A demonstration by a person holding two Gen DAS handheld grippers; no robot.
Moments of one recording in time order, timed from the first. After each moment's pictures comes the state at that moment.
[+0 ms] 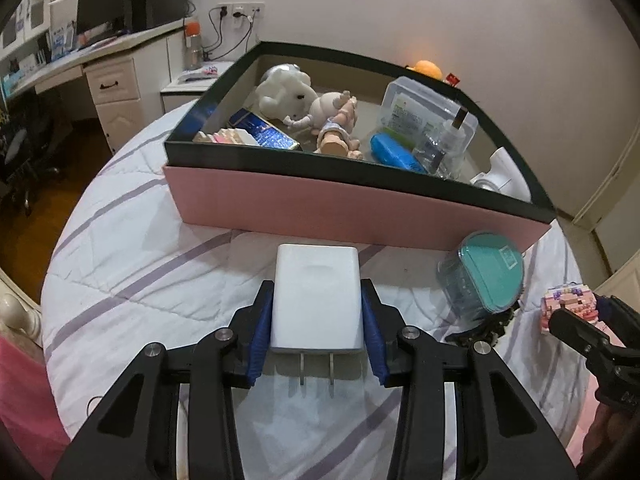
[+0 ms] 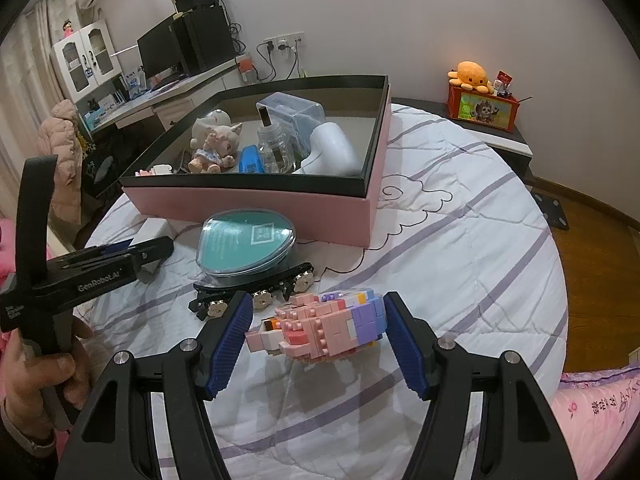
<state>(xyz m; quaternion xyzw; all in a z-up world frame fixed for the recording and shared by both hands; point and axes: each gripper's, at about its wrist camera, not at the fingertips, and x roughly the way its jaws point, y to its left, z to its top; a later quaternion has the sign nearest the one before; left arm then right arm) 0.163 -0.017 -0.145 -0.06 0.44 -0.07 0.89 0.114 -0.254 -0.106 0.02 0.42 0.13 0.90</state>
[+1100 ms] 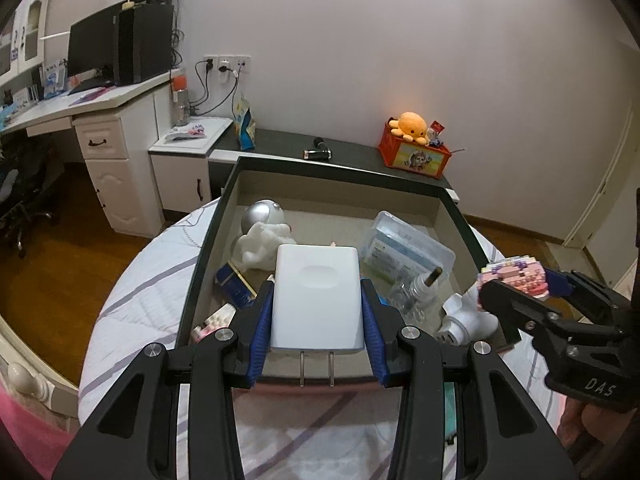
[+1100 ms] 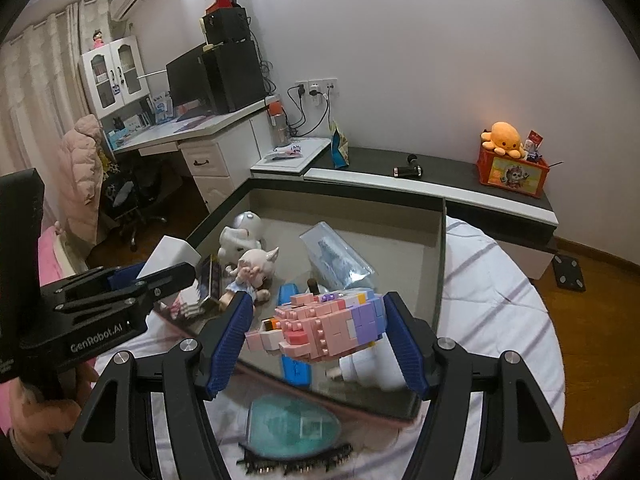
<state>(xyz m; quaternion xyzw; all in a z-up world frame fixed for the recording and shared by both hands) 0.225 -0.019 -0.065 -0.06 0.37 -0.09 0.92 0.203 -0.211 -0.040 0.01 0.36 0.18 0.92</state>
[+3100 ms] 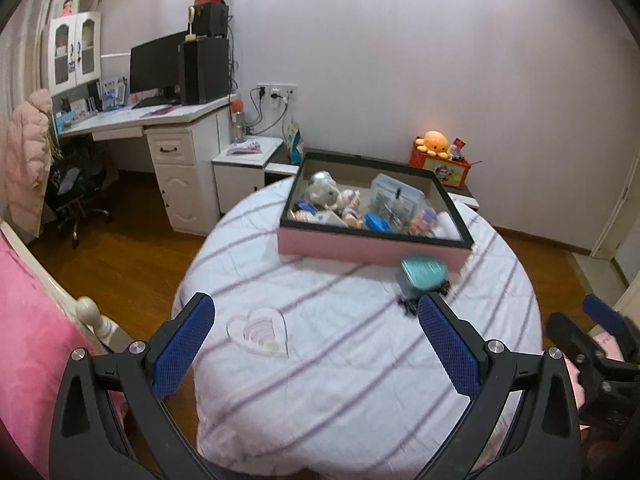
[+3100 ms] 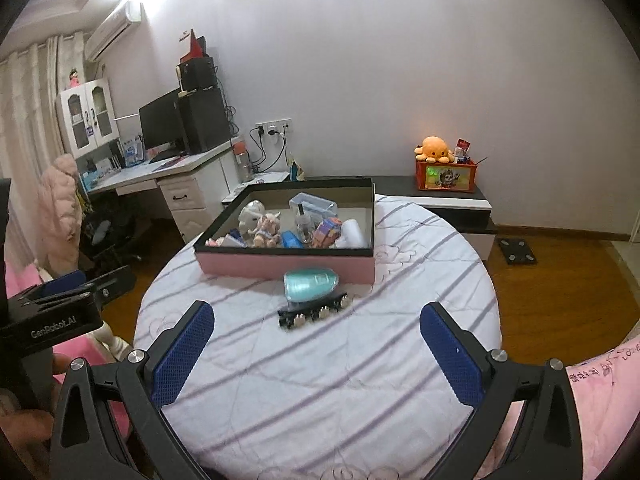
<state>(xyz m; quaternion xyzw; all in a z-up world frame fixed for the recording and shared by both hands) -0.008 0.005 -0.020 -0.05 0.32 -0.01 0.95 -0.023 -0.227 -0.010 0.04 0.29 0.08 0.95</state>
